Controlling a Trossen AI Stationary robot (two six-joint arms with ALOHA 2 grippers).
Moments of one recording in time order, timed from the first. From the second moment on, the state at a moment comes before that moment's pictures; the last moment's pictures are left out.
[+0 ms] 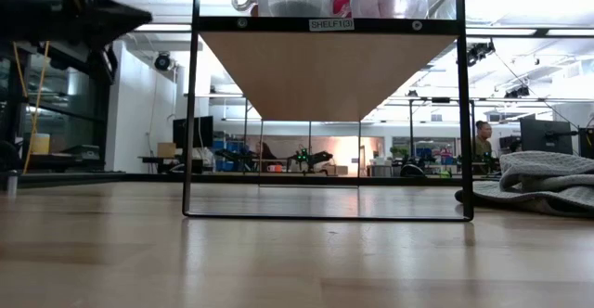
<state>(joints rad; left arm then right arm) 0.05 0.01 0.09 0.09 -0.29 -0.58 -0.12 0.65 1.08 -0.49 0.15 0.18</state>
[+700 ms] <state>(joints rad) 0.05 0.02 0.01 0.04 -0.11 -0.47 -0.12 0.65 1.08 -0.61 0.06 0.23</state>
